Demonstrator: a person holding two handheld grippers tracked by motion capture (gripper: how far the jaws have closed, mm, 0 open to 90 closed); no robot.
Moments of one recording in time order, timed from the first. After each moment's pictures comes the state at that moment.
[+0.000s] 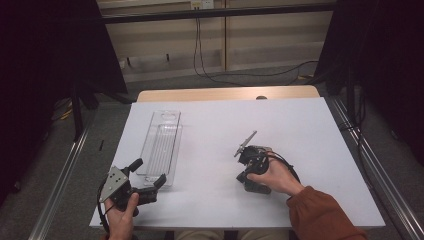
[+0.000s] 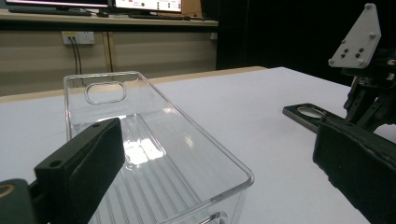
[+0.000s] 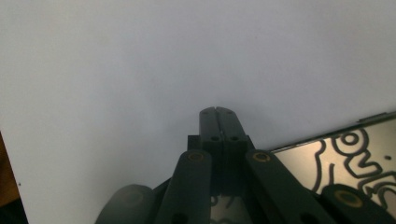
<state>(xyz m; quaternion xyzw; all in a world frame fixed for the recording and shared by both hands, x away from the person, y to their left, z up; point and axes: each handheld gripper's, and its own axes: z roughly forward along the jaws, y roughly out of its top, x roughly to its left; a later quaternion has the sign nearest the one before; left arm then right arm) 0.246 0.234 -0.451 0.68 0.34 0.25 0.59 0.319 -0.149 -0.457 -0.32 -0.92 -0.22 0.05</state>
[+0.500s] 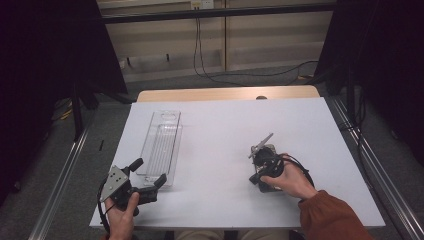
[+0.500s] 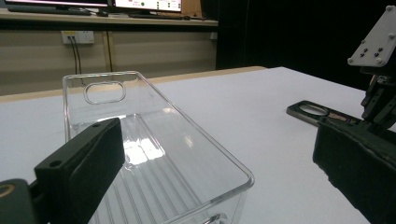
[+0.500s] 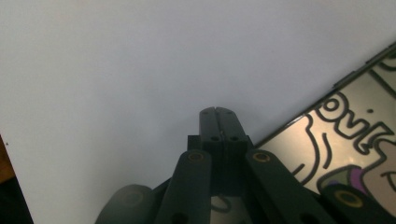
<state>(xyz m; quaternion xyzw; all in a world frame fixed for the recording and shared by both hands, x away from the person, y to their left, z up) 0.246 0.233 -0.451 0.68 0.35 0.25 0.59 0.306 -0.185 -0.457 -0.35 -0.91 -0.22 0.04</state>
